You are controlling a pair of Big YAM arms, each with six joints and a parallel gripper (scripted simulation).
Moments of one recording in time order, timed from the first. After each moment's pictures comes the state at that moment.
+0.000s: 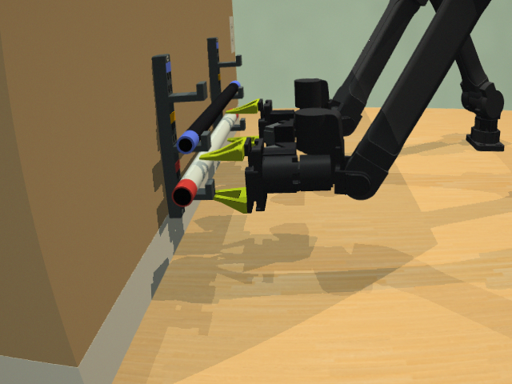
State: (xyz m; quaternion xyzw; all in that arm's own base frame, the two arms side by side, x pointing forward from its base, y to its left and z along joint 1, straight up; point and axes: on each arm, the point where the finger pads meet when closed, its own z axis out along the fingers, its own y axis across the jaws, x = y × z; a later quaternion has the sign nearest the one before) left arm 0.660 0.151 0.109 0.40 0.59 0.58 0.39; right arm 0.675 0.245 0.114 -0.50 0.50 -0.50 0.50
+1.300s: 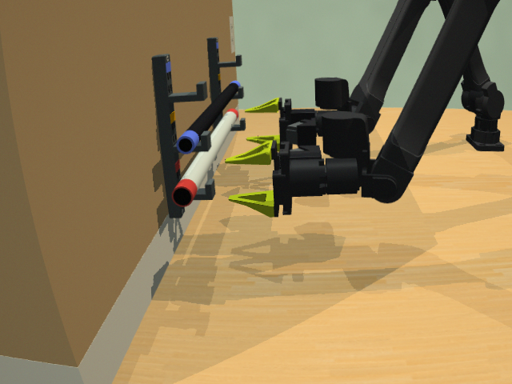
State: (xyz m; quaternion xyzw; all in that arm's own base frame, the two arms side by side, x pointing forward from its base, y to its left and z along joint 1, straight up) left arm 0.621 0.138 0.102 0.40 0.59 0.58 0.39; right arm 0.631 0.252 0.117 -0.51 0.49 -0.49 0.51
